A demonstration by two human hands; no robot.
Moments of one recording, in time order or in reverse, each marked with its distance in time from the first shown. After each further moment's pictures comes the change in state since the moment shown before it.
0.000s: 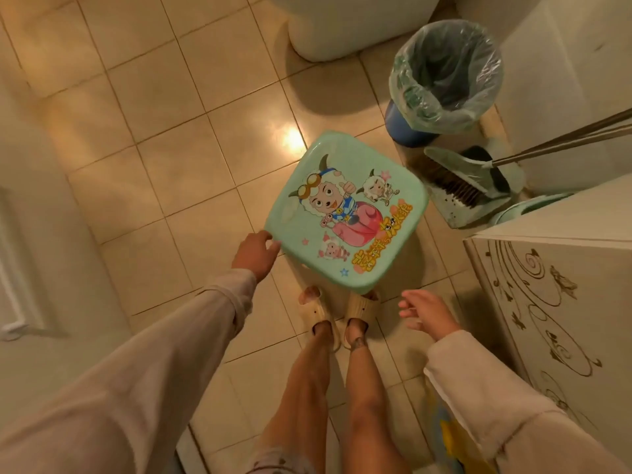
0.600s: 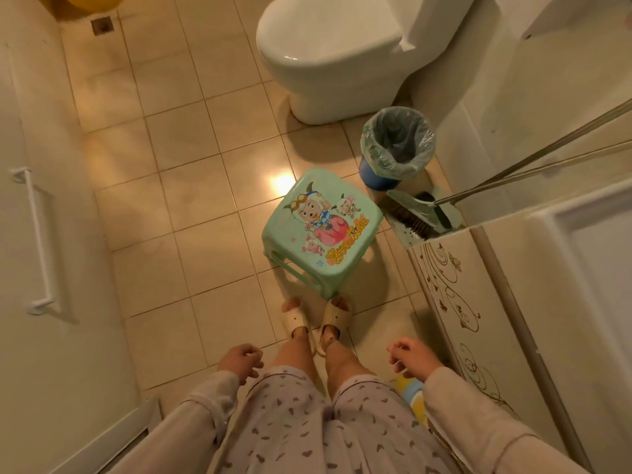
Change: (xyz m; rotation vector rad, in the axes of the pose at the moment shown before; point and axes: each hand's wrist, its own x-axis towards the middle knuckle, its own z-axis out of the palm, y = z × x) left_hand -0.250 -0.076 0.038 -0.419 -0.241 -0.338; right_hand -0.178 0.073 -0.068 -0.474 -0.071 -0.130
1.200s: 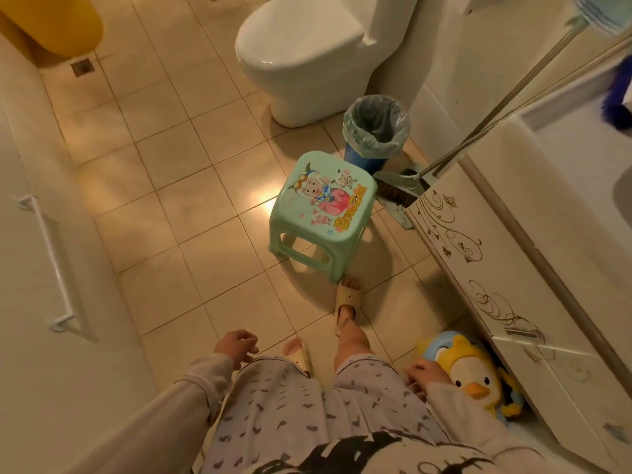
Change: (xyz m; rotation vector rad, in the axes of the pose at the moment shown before) left_hand -0.012 -0.093 -0.062 0.183 -0.010 0.142; right_hand -0.081 0.098 0.136 0.210 0.134 0.187
